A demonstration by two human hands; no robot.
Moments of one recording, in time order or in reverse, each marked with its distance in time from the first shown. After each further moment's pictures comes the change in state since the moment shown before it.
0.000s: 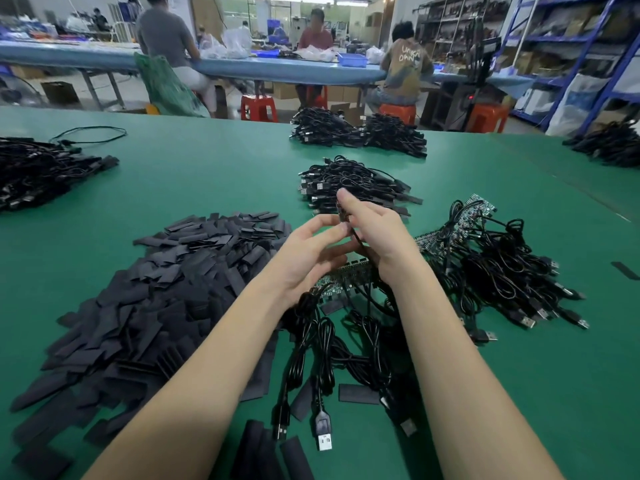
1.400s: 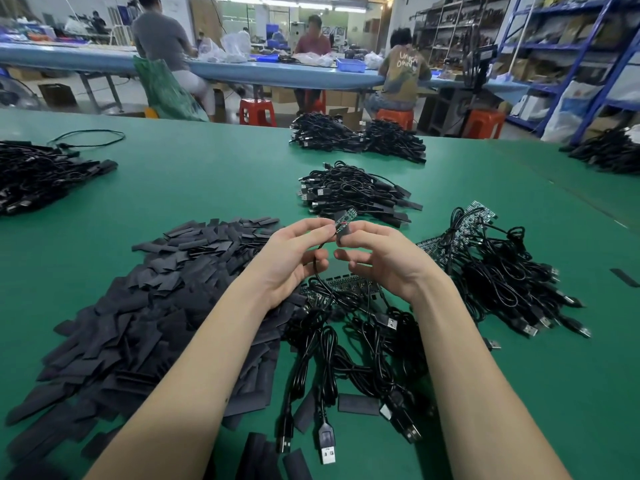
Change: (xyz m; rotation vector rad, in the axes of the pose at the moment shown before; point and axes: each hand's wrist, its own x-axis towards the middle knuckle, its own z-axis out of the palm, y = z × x) left_hand -0.003 0.017 -0.020 0.063 0.097 0.006; right_hand -0.003 0.011 -0.023 0.215 -0.381 0.098
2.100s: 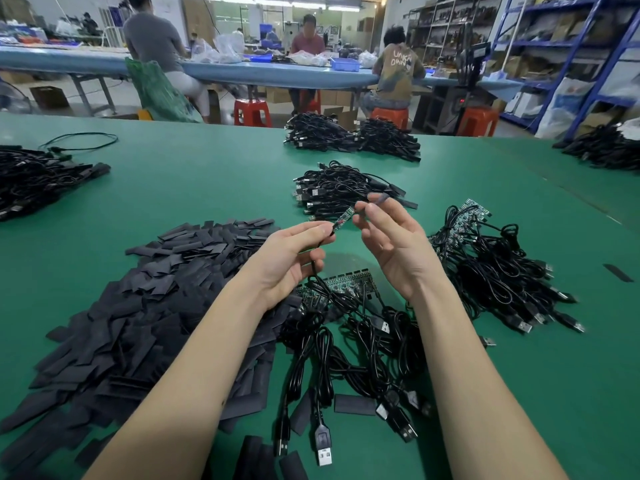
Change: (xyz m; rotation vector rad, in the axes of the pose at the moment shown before) left_hand -0.001 0.002 0.006 -0.035 -0.002 -0.059; right_hand -0.005 0.000 -0.011 0.315 0.093 -0.337
